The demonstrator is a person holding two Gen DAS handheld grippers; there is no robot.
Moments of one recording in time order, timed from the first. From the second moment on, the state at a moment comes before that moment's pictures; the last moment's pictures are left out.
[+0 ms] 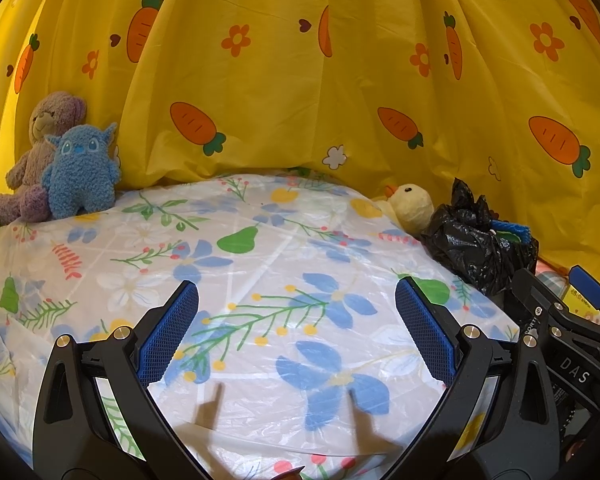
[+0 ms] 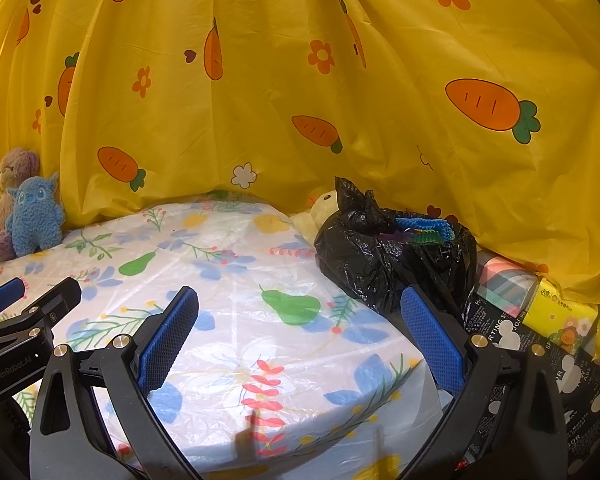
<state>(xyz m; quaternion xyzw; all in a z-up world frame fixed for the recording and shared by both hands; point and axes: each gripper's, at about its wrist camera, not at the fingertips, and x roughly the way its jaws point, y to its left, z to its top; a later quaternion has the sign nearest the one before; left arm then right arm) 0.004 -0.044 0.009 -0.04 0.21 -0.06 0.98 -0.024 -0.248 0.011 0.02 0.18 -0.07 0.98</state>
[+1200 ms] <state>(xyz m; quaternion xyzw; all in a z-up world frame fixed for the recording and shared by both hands) 0.002 -0.045 0.007 -0.04 0.21 -0.06 0.98 -0.026 -0.247 0.006 0.02 0.18 -0.07 0.98</state>
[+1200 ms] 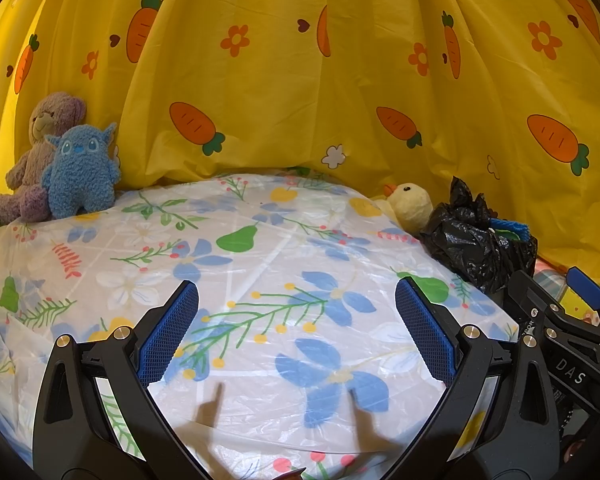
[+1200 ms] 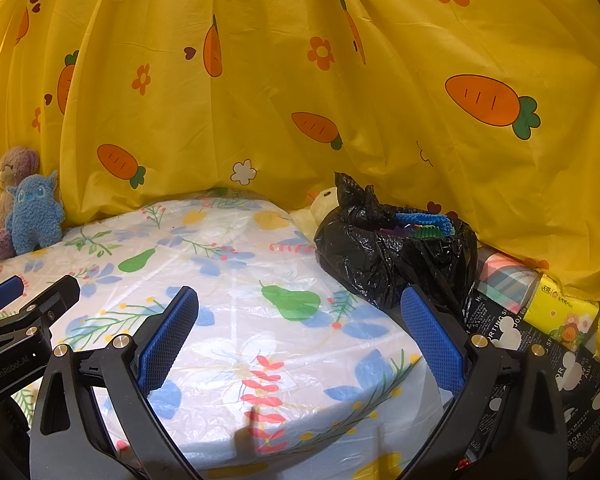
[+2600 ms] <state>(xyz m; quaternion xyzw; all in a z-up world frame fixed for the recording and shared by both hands) 0.003 -0.044 0.007 -0.03 0.21 -0.06 0.98 -0.024 -0.247 0.006 0.02 0.18 -0.07 0.98</state>
